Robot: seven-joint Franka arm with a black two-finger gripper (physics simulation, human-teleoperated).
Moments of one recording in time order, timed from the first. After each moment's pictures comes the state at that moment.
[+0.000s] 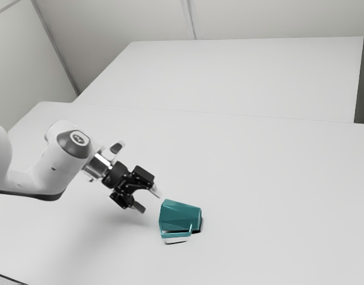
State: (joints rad) arm -0.04 -0.12 0.07 -2.52 -0.92 2.09 0.44
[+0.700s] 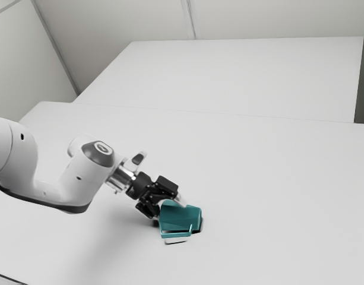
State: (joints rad) arm -0.12 -0.03 0.00 -2.51 -1.14 2.16 0.58
